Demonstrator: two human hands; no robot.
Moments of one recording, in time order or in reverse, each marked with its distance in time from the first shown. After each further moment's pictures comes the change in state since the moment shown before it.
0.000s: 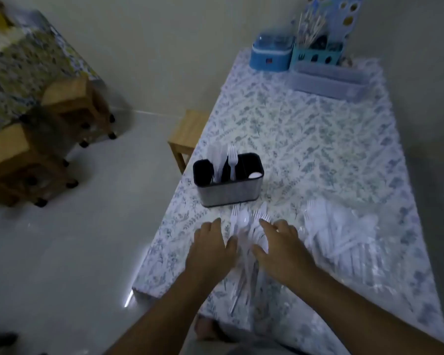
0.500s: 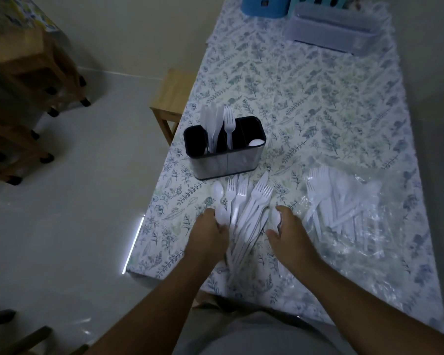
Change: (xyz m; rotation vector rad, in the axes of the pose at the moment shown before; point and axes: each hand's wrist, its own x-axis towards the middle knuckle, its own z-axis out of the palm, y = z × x) left_hand 0.018 -0.044 0.042 -0.209 -0.109 -0.134; right_hand 0.002 0.038 0.048 0.272 0.072 0.212
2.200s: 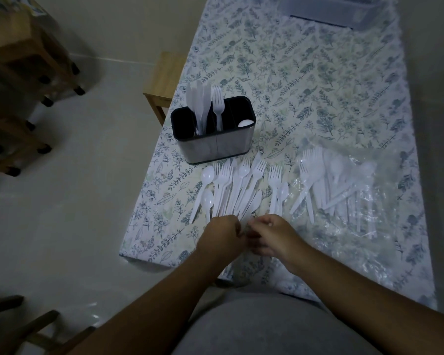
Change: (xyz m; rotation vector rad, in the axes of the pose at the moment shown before) left_hand -0.030 0.017 0.029 0.300 -0.177 0.312; right_hand -0.024 -0.010 -0.003 0.648 -0.317 0.440
